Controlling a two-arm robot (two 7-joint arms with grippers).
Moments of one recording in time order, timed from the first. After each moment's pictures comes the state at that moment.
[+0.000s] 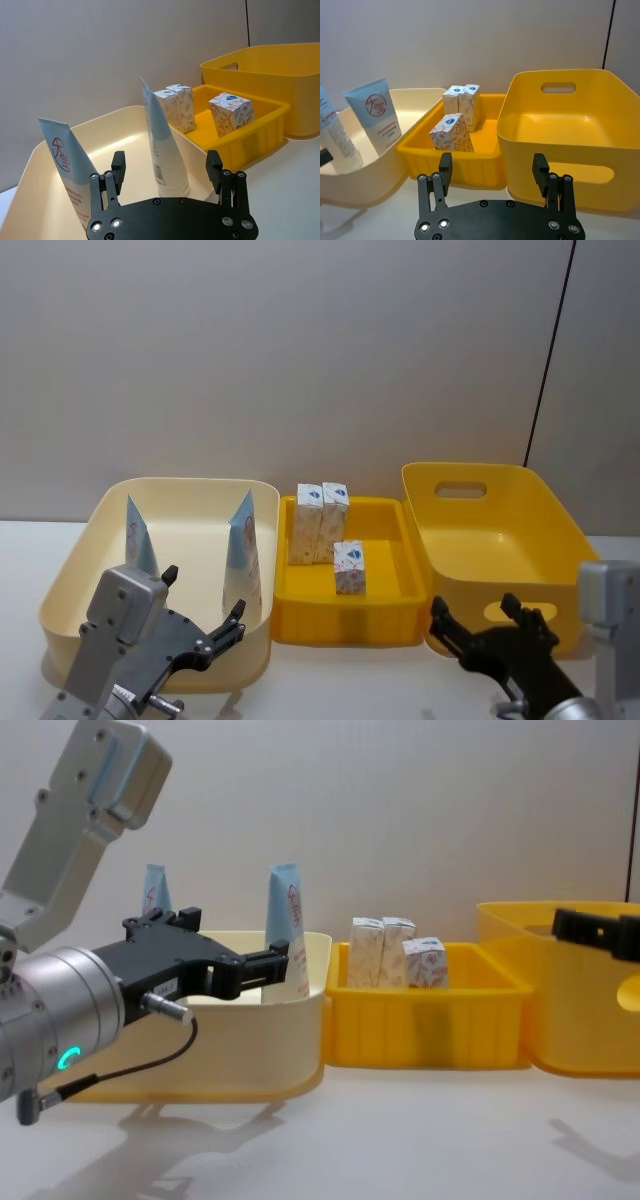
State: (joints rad) left arm -0.24 0.38 0.45 -1.63 -0.20 0.01 -0.01; right arm -0.02 0.25 -0.20 -1.90 0.34 0.31 -0.06
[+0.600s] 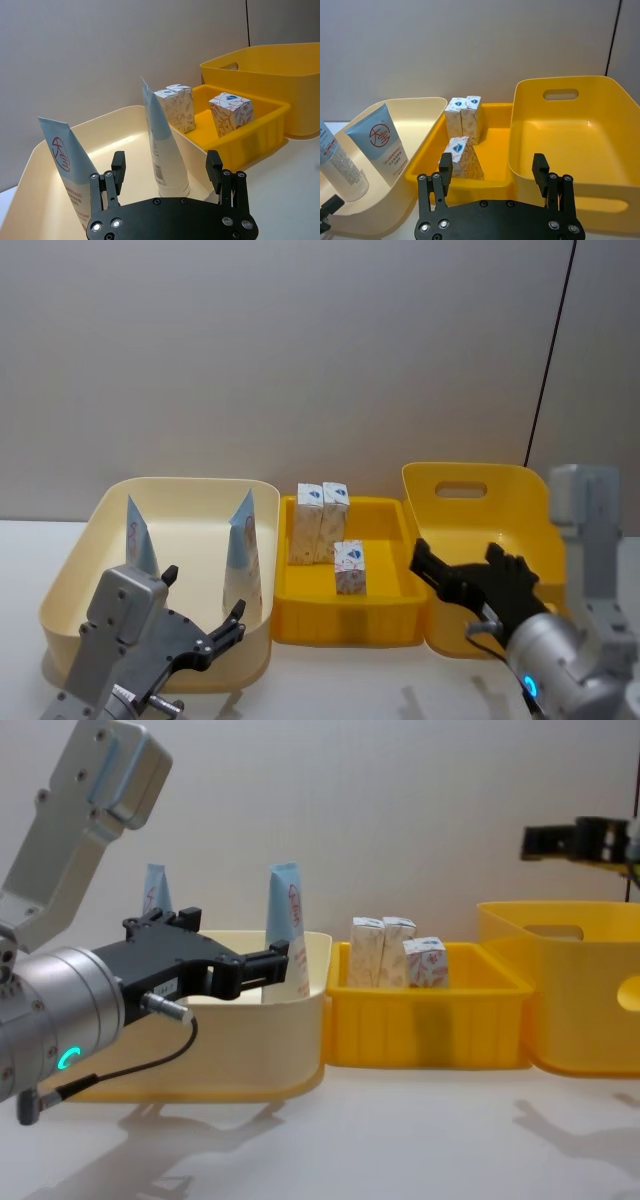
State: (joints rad) left arm -0.24 0.38 0.45 -1.63 -0.20 0.01 -0.01; right arm 0.15 0.15 -0.22 -1.95 0.35 0.60 -0.18
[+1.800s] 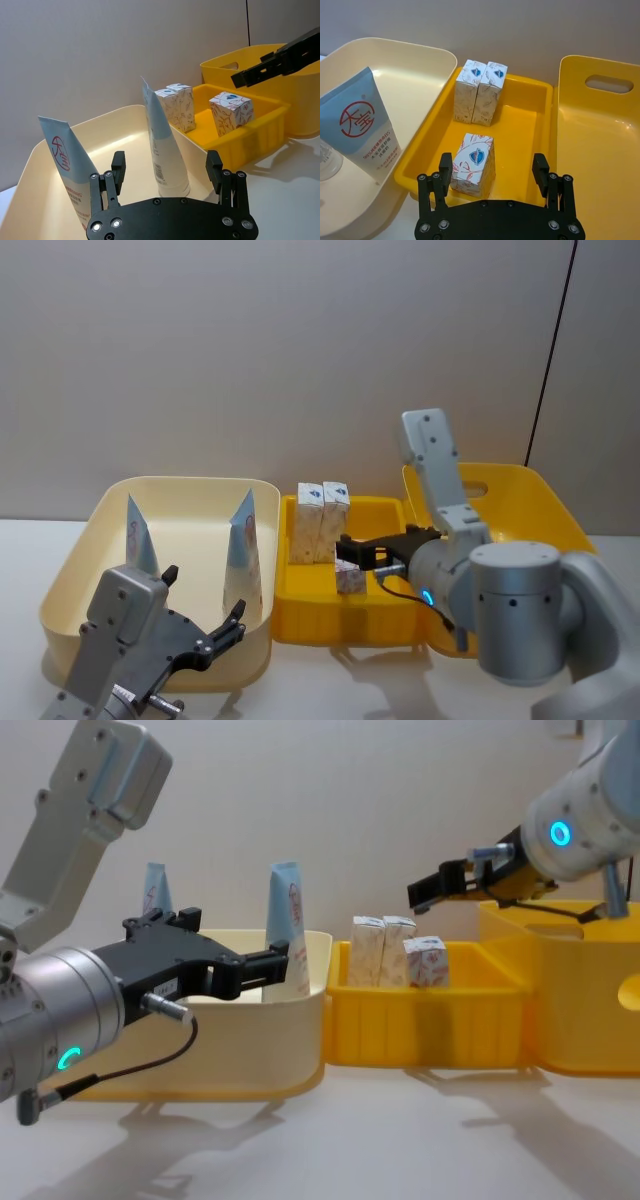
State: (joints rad) left arm -0.24 0.38 0.45 -1.63 -0.20 0.01 -0.01; right arm 0.56 0.08 -0.37 -1.53 0.27 0.87 -0.16
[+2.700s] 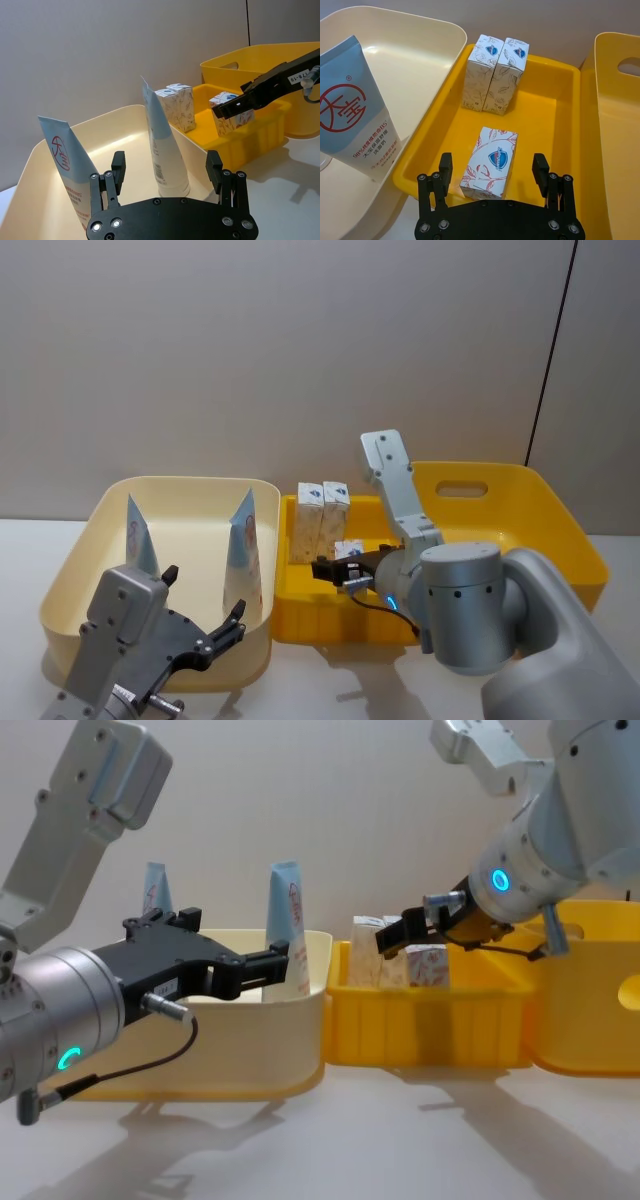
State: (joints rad) left arm -0.24 0.38 0.45 -1.63 -0.20 0.01 -0.01; right arm 0.64 0.02 -0.40 -1.33 0.24 0.85 -0.14
